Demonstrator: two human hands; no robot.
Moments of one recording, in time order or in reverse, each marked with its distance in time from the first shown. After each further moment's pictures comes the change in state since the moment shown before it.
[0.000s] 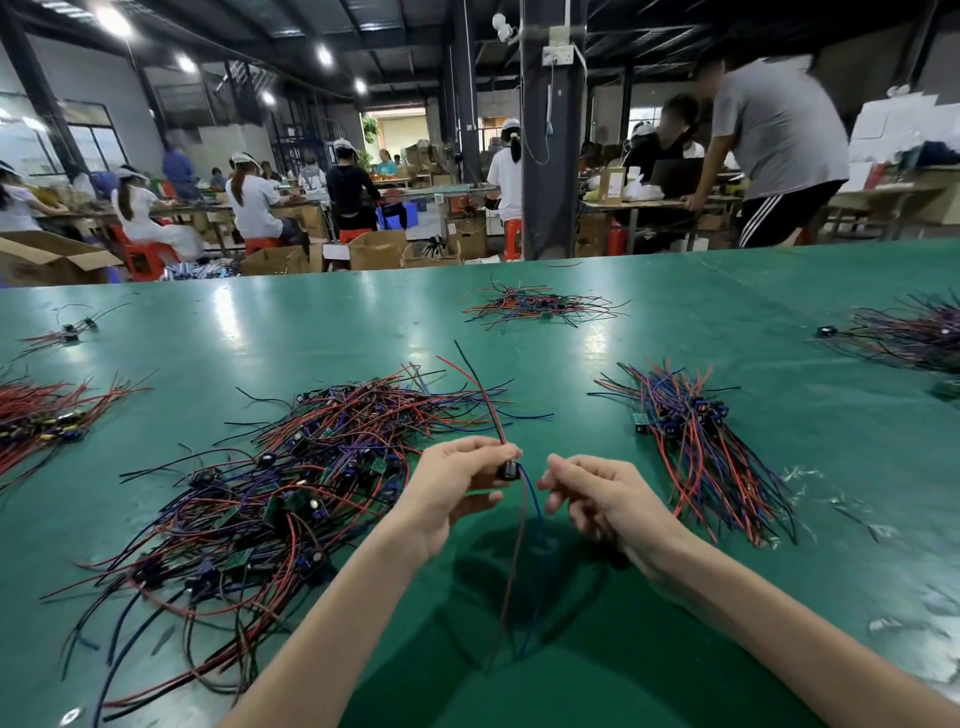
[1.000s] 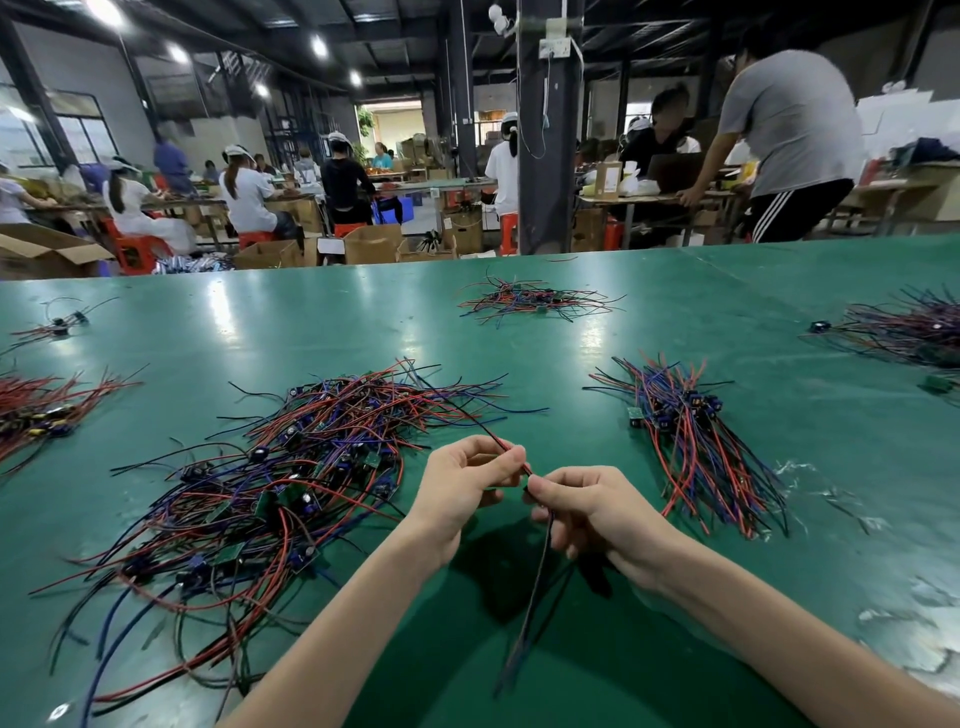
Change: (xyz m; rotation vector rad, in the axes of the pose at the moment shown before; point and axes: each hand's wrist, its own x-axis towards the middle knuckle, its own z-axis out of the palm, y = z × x) left_hand 0.007 -0.025 0.010 0.007 -0.010 0.155; right_hand -0.007 0.002 0.008 0.073 -0.074 0.151
